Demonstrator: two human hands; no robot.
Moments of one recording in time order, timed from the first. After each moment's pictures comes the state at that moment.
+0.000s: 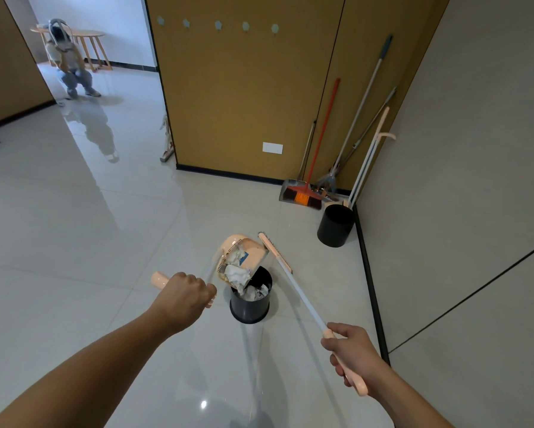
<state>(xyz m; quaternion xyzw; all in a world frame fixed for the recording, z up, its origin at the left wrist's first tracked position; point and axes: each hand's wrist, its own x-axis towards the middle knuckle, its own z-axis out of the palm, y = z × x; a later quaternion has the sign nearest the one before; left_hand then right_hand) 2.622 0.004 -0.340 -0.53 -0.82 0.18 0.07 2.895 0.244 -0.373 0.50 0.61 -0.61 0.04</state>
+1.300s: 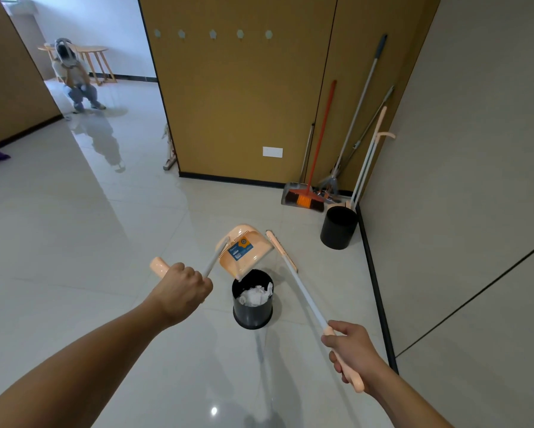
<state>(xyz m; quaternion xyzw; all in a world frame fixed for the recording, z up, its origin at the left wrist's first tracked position) 2.622 0.025 -0.306 -0.57 -0.79 0.21 0.12 2.896 0.265 -0.368 0.49 0.60 -0.63 0.02</state>
